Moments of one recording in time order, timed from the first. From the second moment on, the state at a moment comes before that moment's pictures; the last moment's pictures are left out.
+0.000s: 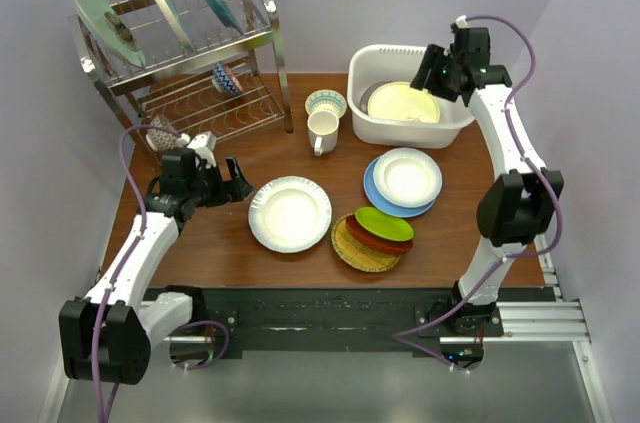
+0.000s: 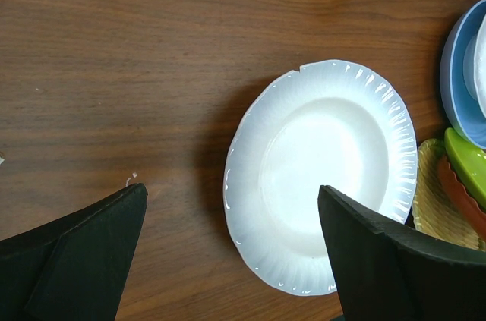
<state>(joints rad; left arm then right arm) -0.08 1.04 0.69 -0.38 0.28 -0.34 0.07 1.87 1.87 -0.68 -0.08 0.38</state>
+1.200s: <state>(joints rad) -0.08 1.07 0.69 -0.36 0.35 -0.34 0.09 1.40 1.02 -0.57 -0.21 0.37</state>
